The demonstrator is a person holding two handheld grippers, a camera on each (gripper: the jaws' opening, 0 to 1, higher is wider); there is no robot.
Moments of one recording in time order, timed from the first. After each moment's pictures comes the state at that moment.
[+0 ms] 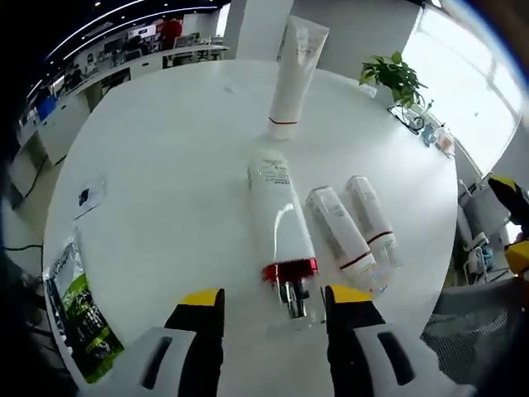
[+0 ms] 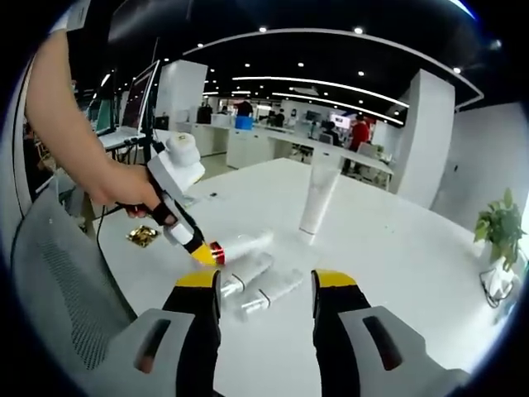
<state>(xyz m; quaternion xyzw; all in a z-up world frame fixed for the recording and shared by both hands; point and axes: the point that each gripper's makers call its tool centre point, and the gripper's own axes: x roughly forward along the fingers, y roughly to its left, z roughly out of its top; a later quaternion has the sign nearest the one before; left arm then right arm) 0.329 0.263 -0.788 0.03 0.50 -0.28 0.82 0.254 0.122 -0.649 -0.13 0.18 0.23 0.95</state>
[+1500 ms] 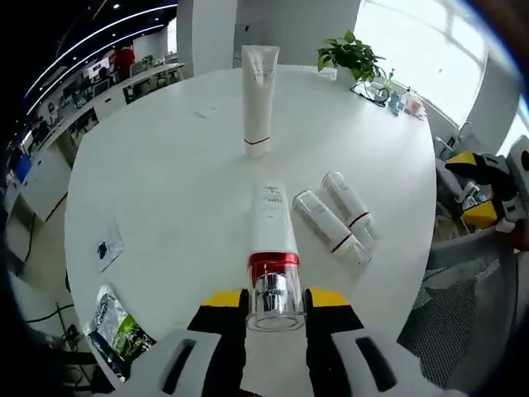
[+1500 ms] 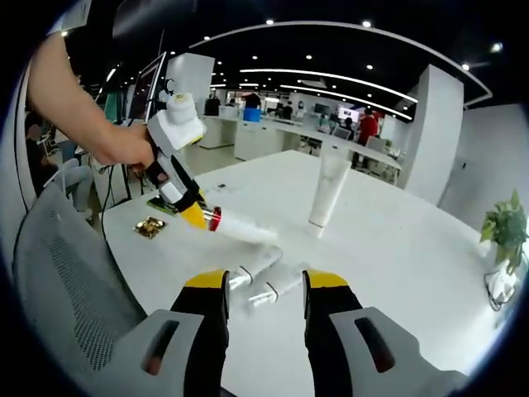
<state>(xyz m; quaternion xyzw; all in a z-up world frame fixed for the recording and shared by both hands) 0.331 0.291 -0.734 0.13 0.47 -0.35 0.80 0.250 0.128 -0.657 -0.14 0.20 0.25 0.94</state>
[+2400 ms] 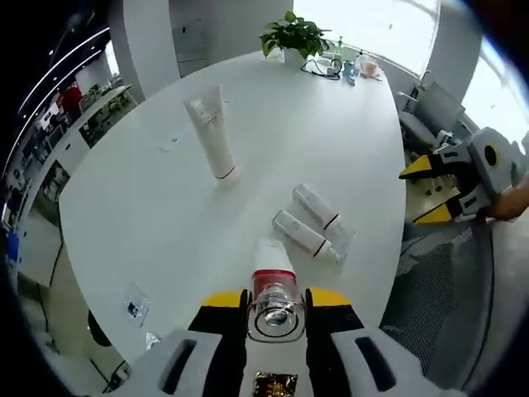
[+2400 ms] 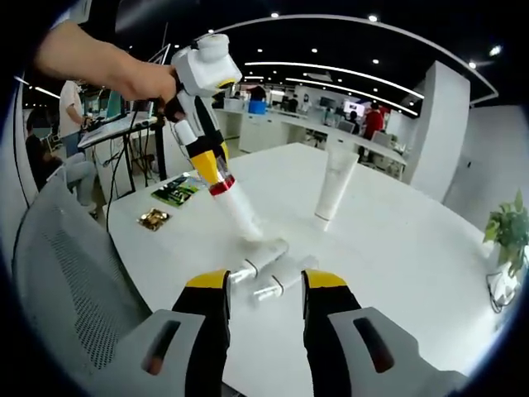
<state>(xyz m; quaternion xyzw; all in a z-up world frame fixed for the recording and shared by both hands) 0.342 0.277 -0.671 0.24 0.47 -0.43 0.73 0.248 0.131 -0.665 -0.14 0.22 0.26 0.93</state>
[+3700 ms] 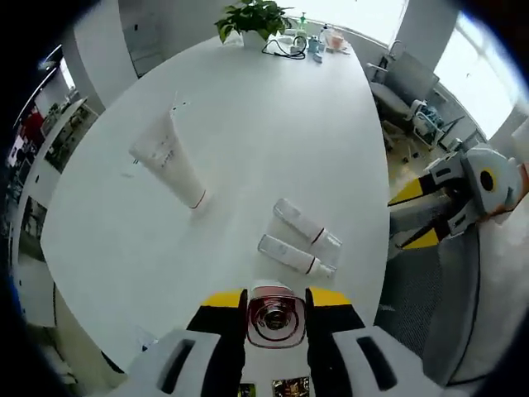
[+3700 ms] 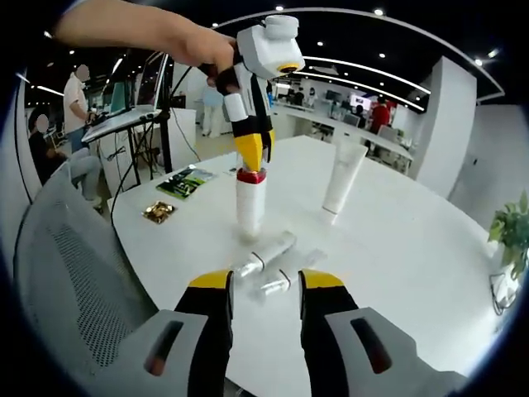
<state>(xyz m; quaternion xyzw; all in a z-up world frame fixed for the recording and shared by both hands) 0.361 0.226 -0.661 0.30 0.49 -0.49 0.66 0.244 0.137 -0.674 -0.15 0.24 0.28 0.92</state>
